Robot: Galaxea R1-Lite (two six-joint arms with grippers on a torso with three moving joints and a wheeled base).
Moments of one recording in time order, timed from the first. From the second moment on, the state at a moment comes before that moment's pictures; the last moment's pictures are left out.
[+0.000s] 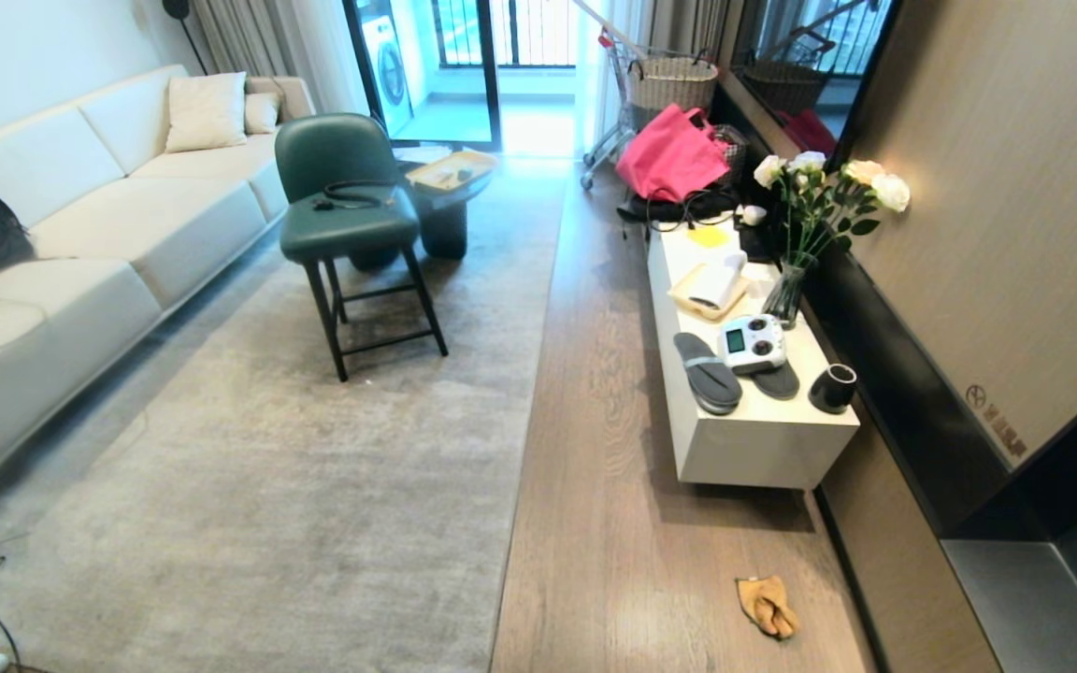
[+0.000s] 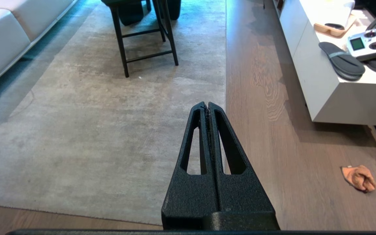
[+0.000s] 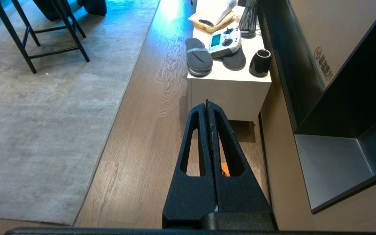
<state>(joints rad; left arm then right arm) 0.00 0.00 0.00 0.00 0.00 0.00 0.00 0.00 -0.01 0.03 0.00 -0.01</state>
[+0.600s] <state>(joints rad) 0.00 0.00 0.00 0.00 0.00 0.00 0.00 0.00 -0.01 0.03 0.00 -0.01</state>
